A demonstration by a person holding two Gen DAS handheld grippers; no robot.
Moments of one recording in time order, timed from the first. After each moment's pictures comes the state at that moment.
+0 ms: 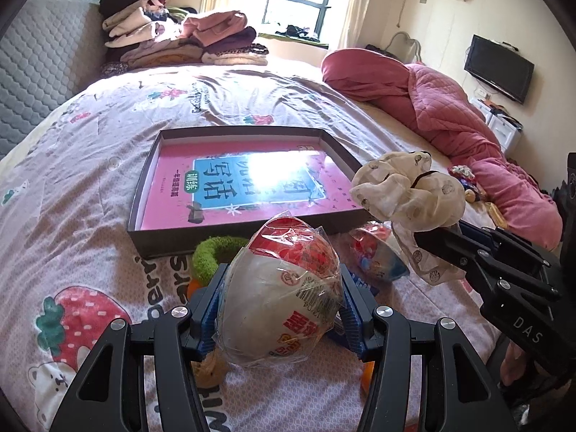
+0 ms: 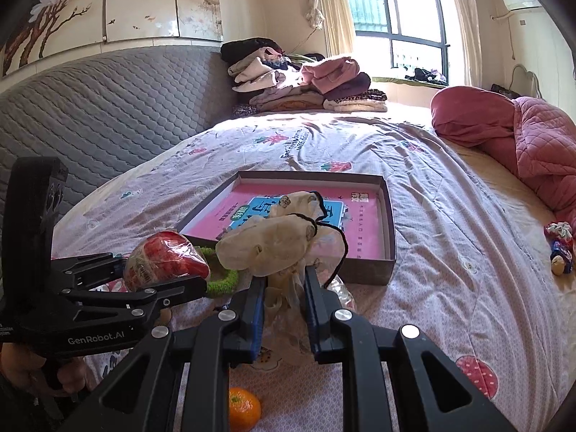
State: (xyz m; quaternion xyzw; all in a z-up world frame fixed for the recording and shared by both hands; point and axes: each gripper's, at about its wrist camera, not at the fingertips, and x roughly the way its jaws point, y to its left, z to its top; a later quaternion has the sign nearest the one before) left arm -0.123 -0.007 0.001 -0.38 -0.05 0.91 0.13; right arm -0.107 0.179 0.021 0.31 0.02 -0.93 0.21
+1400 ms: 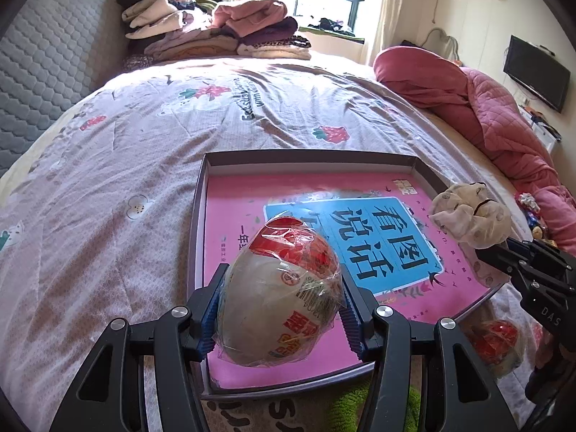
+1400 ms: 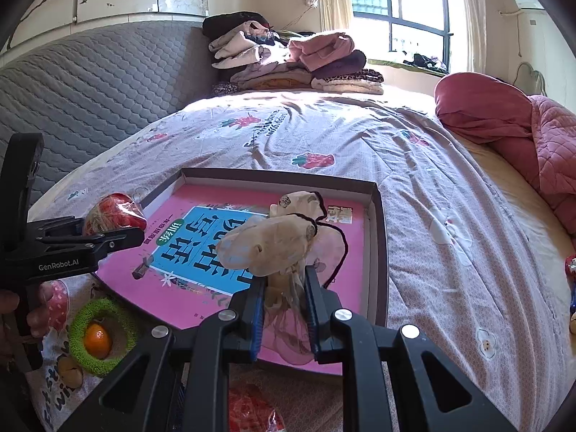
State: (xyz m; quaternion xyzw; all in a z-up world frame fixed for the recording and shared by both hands) left arm -0.265 -0.064 -0.027 -0.40 -0.04 0.91 0.07; right arm -0.242 0.178 -0.017 0.35 0.04 -0.91 0.19
